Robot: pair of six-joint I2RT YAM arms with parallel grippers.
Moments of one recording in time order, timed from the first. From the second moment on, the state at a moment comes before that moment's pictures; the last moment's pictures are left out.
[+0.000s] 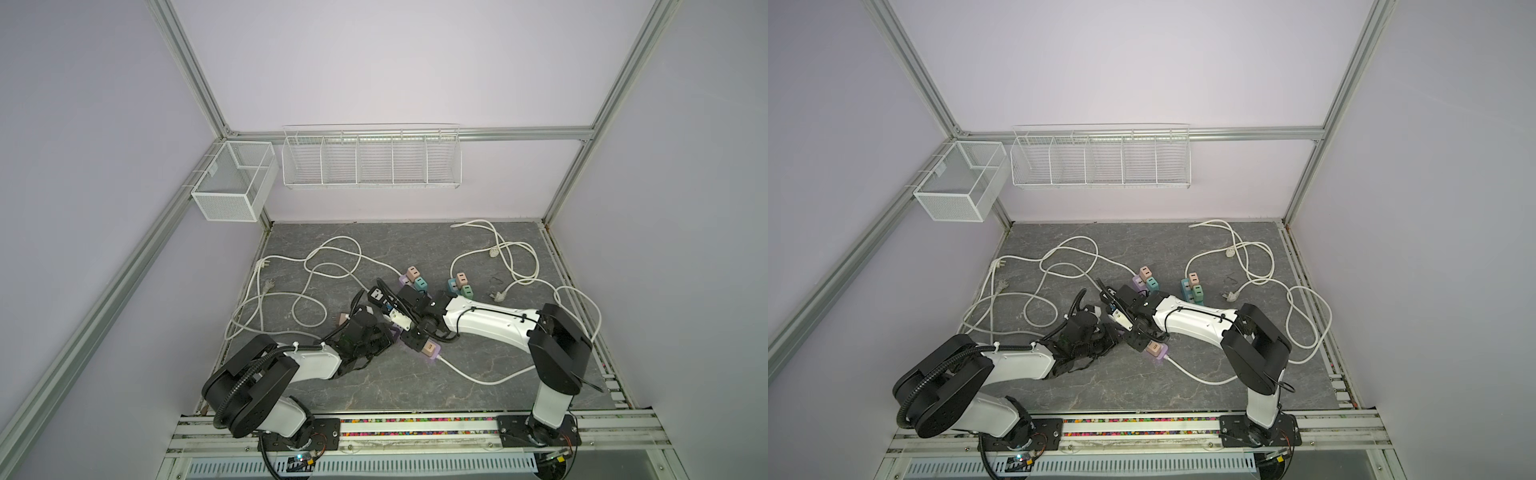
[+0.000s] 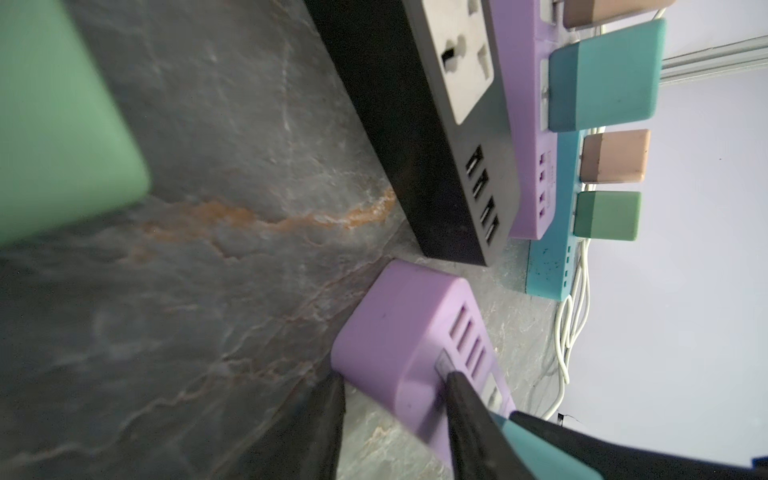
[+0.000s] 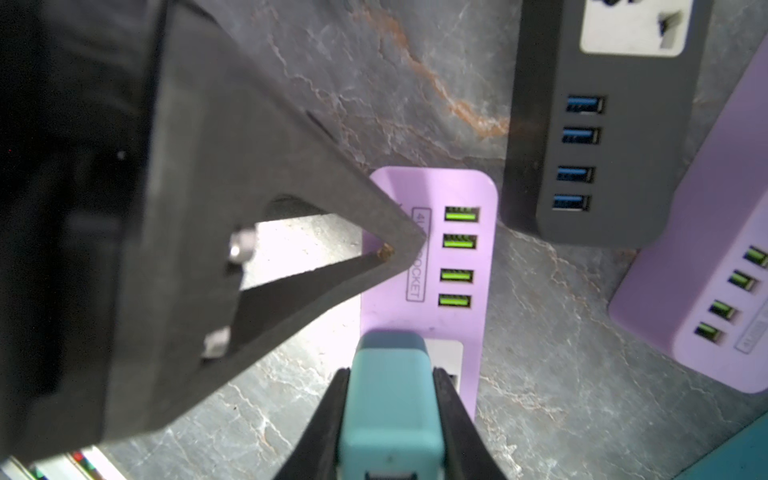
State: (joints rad) left arm -0.75 1.48 0.38 0.40 0.15 -1.18; right arm 0.97 1.82 1.29 -0.74 -0.01 -0.05
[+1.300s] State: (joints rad) left arm -0.75 1.52 0.44 0.33 0.14 -1.19; right arm 0.95 1.81 1.27 -0.72 0.00 -0.03
